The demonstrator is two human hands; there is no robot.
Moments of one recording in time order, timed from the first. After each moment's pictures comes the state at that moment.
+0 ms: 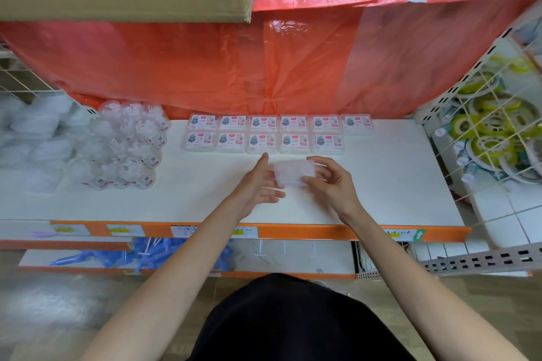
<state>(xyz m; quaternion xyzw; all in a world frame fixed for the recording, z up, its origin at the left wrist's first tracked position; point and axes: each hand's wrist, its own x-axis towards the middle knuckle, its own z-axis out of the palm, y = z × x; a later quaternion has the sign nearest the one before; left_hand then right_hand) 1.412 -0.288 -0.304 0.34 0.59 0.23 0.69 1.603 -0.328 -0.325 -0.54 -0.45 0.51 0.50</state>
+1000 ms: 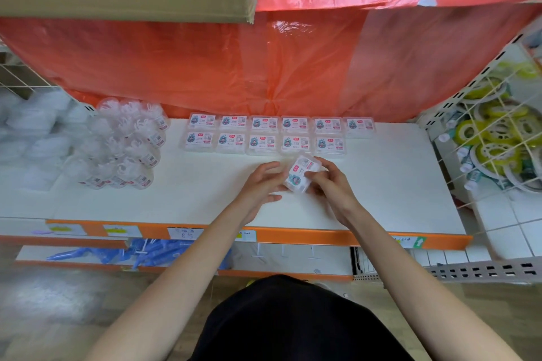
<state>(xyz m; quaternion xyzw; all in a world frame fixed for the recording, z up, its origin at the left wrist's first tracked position) 1.418 -0.292 -0.317 0.37 0.54 0.31 0.69 1.601 -0.308 -0.329 -0.58 -0.31 0.60 0.45</state>
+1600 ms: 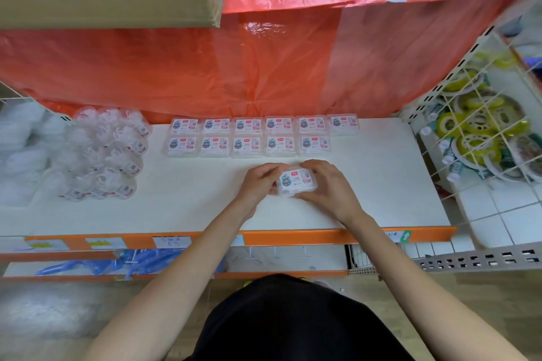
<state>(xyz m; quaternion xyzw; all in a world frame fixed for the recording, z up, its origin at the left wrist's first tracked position) 1.452 -0.277 -0.325 0.46 0.56 0.29 0.62 1.643 -0.313 -0.343 -0.60 -0.69 0.27 0.28</state>
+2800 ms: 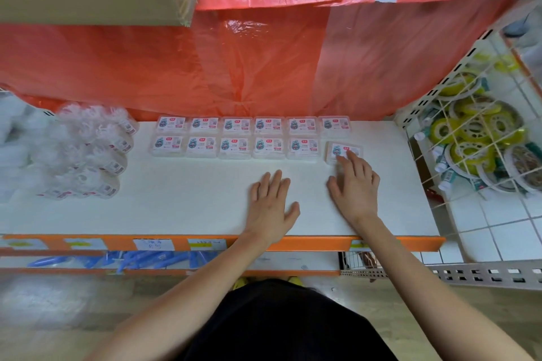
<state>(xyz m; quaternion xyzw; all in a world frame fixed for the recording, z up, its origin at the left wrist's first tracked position) 1.494 -0.317 -0.375 0.81 0.56 0.02 0.15 1.709 -0.309 -0.377 -0.75 -0.64 0.07 0.17</state>
